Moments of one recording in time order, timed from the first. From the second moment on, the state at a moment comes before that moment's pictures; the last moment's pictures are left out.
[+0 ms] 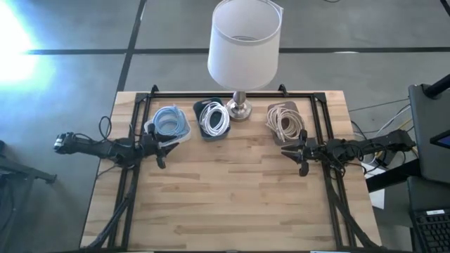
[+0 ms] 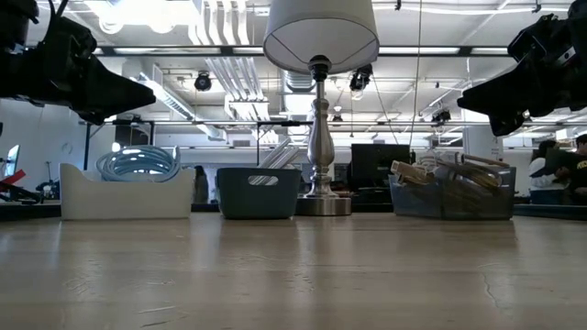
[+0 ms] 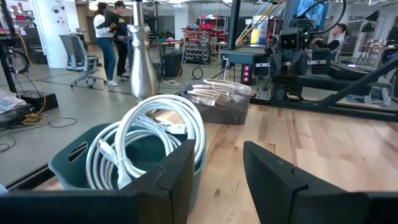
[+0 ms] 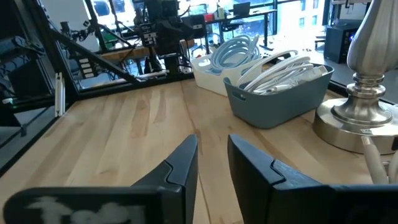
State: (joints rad) left arm -0.18 0.14 0.01 0.06 -0.54 -0.04; right arm 0.20 0.19 0.01 0.08 0.31 0.22
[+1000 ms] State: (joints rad) left arm -0.18 0.14 0.01 0.06 -0.54 -0.04; right arm 0.20 0.19 0.01 0.08 0.31 0.22
